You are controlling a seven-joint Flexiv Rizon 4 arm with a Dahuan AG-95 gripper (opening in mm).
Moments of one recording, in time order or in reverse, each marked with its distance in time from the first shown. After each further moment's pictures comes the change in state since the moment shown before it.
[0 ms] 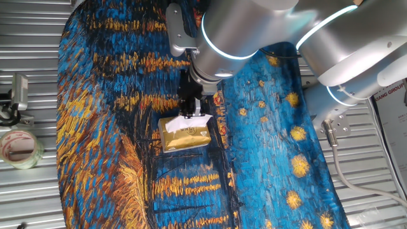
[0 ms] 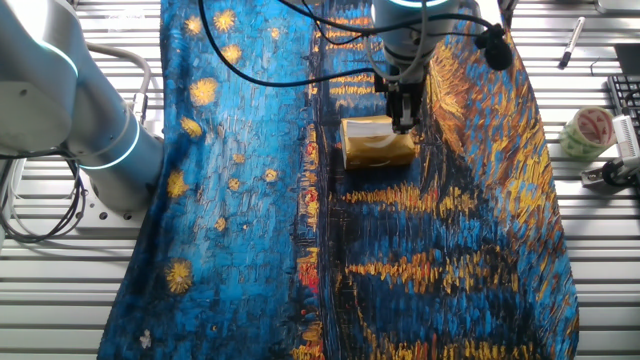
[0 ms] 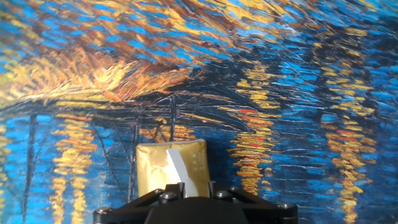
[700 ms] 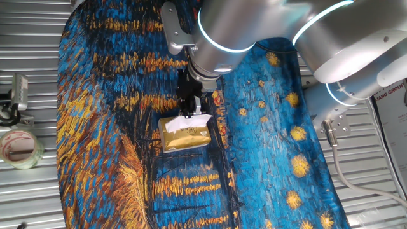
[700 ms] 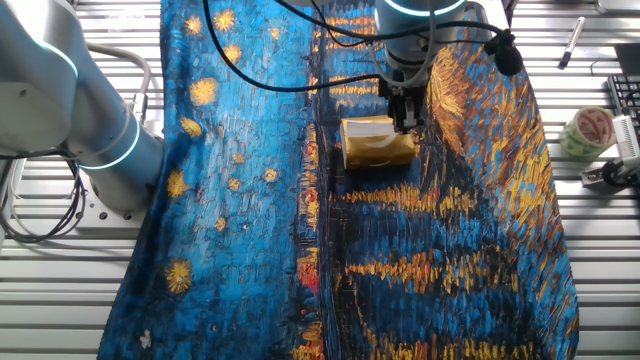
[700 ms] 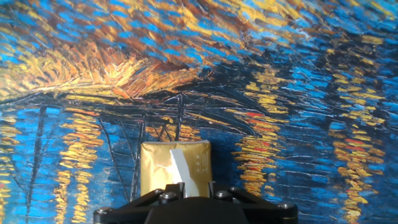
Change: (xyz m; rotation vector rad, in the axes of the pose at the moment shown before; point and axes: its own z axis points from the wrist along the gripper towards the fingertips) arm -0.001 0.000 0.002 -0.025 -0.001 -0.037
